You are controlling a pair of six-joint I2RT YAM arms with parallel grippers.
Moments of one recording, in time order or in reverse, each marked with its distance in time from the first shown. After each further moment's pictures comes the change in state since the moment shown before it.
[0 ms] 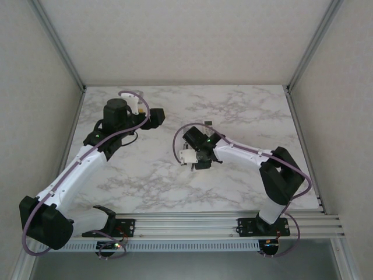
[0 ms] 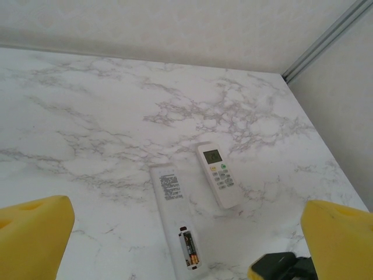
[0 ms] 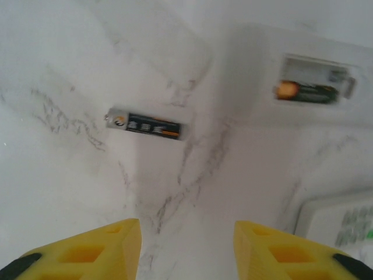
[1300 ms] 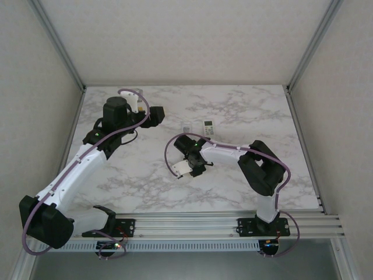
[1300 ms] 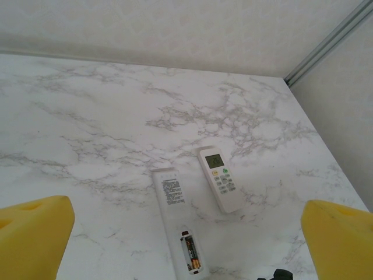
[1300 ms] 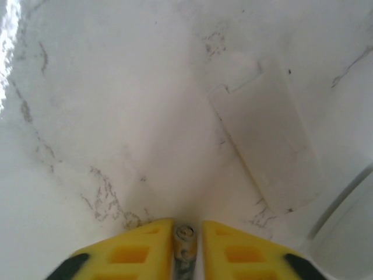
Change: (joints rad) left arm 0.000 0.008 0.022 -0.014 -0.014 0.003; right arm 0.042 0.180 0.062 0.003 -0.103 -0.199
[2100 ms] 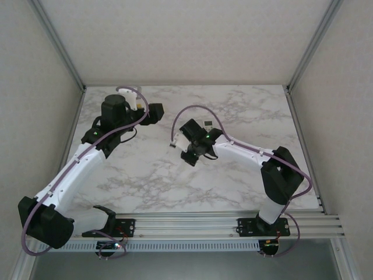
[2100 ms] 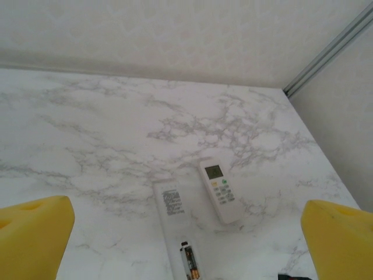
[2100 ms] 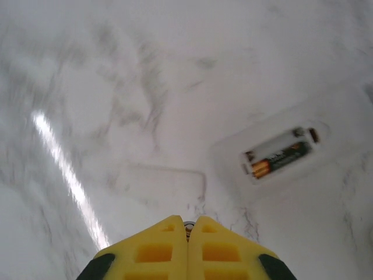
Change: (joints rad) left arm 0.000 0.000 0.045 -0.007 -0.020 0.000; right arm -0.058 -0.180 0.055 0.085 -0.134 0.971
